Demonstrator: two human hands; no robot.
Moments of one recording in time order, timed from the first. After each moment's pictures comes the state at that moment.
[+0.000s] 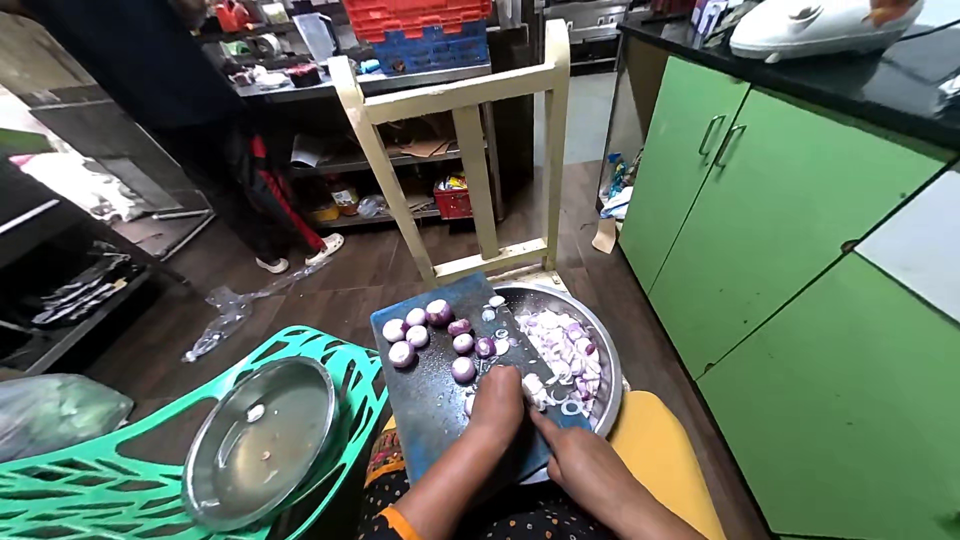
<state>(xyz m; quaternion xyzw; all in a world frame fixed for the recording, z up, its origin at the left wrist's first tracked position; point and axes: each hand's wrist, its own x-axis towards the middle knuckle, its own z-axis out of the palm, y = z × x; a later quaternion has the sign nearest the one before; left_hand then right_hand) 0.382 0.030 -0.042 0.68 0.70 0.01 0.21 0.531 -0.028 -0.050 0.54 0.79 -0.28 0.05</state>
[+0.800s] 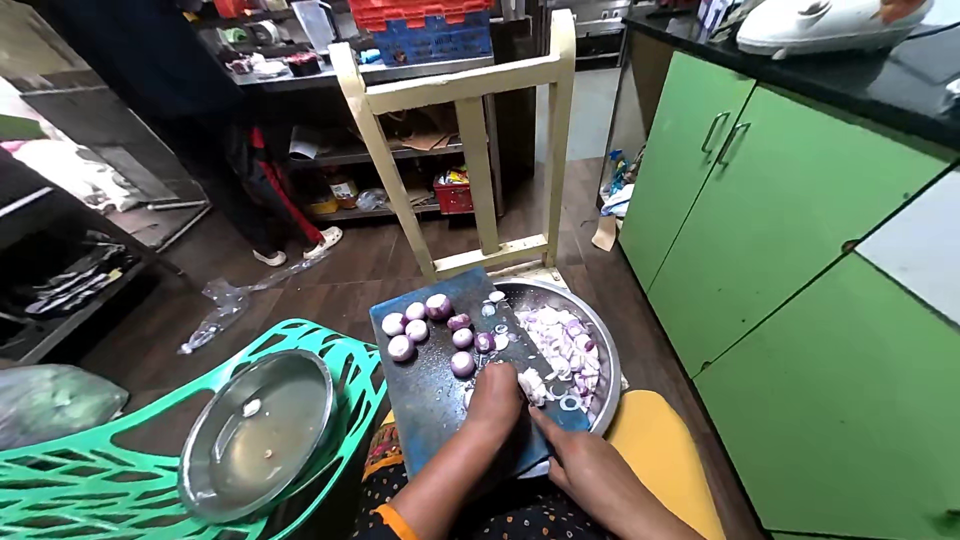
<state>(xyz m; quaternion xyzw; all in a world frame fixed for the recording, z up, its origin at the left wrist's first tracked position) 0.380 0.026 -0.041 0.67 0.71 0.02 0.23 0.540 -0.039 -0.045 0.54 0.79 -0.30 0.03</state>
